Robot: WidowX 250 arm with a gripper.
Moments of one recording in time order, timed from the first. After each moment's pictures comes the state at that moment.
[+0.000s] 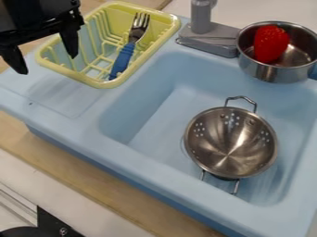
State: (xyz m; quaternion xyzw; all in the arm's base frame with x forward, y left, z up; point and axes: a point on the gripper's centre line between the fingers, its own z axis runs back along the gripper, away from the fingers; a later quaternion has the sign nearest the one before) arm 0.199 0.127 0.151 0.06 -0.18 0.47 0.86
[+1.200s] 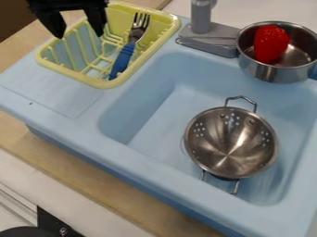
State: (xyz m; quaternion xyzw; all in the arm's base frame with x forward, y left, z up) arm 0.271 0.135 0.142 -0.01 -0.17 0.20 0.97
